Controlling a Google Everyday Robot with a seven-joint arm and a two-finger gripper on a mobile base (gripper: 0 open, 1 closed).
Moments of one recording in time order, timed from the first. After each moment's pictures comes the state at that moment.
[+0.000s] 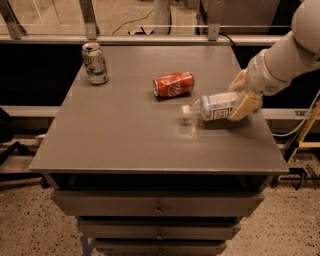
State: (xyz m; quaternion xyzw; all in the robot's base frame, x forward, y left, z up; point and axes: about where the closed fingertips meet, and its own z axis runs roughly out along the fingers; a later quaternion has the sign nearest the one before) arm 0.602 -0.209 0.869 -0.67 0.69 -0.03 0.27
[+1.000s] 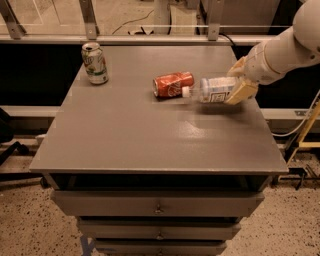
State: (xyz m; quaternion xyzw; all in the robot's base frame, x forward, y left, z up) arm 0.657 -0.216 0.882 -0.65 0.68 -0.06 0.34
